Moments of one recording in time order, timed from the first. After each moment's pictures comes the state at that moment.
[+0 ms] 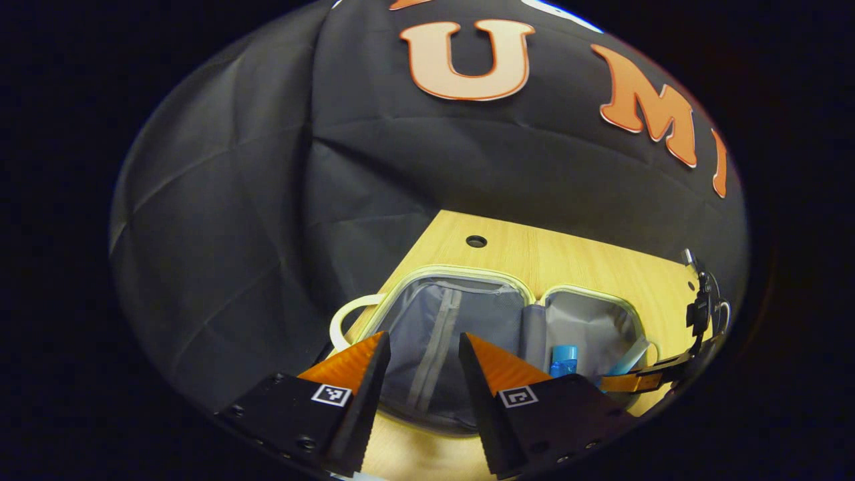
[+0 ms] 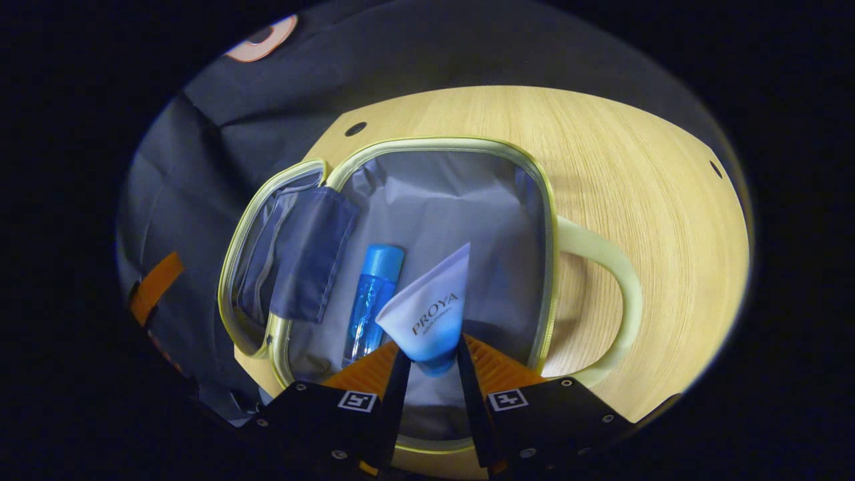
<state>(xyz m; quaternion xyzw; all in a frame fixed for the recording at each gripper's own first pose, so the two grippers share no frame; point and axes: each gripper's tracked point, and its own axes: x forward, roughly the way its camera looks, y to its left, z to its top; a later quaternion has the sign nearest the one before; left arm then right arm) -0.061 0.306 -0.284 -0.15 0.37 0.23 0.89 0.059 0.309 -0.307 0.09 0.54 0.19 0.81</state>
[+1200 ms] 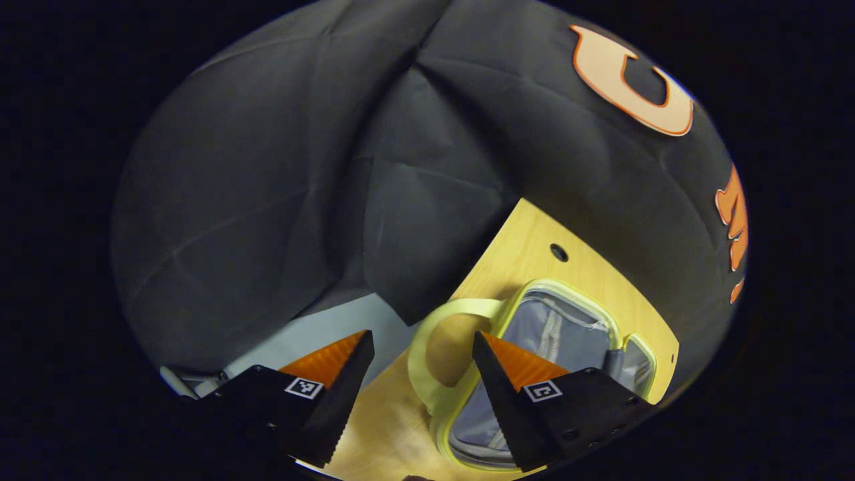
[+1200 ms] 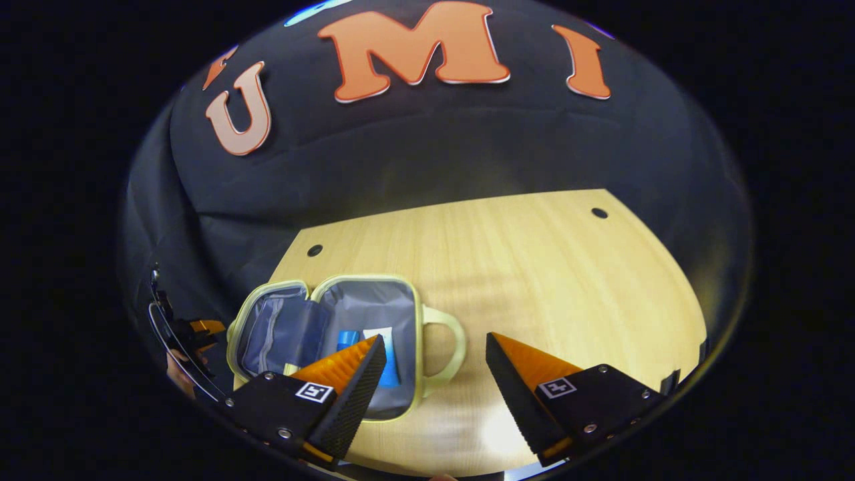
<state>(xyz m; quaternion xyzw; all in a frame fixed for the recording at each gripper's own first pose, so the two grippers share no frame) -0.072 0.440 -0.434 -0.33 0.42 0.28 0.80 0.045 0.165 -0.138 0.11 0.31 0.03 0.94</state>
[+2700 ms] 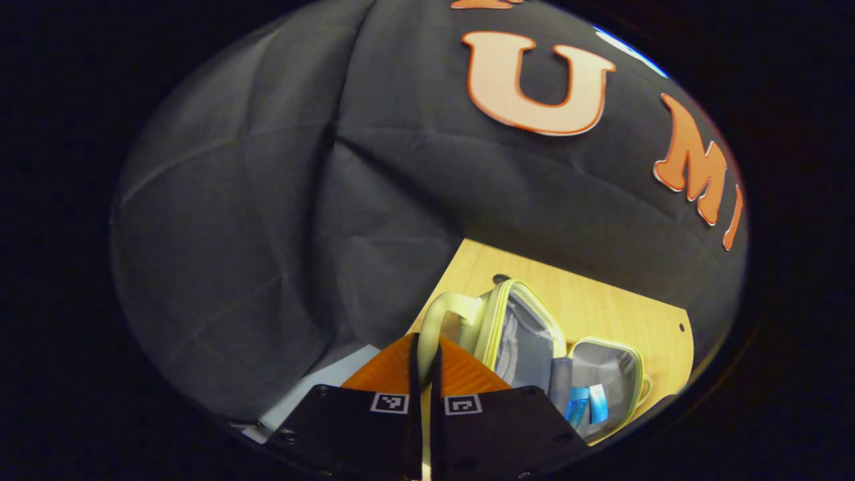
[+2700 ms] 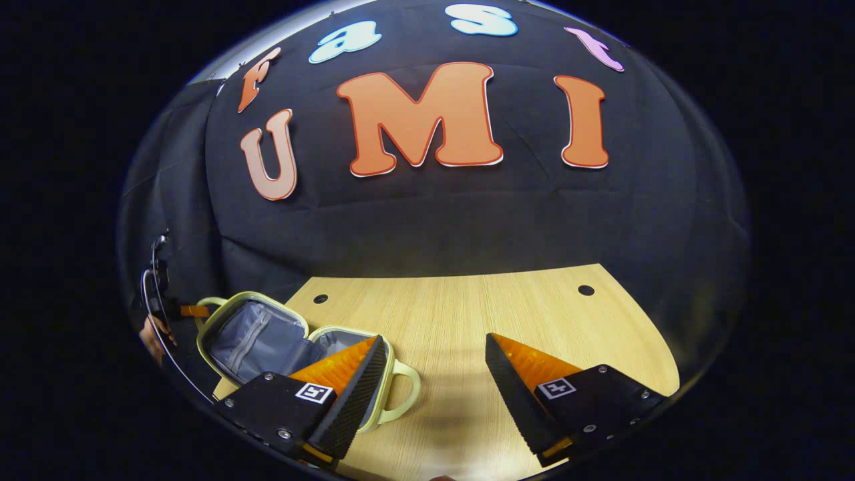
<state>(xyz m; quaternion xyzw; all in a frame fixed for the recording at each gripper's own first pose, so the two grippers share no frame) -0.031 0.412 -0.278 -0.18 0.32 0.22 0.90 0.056 0.100 -0.064 0.07 0.19 0.08 0.98</state>
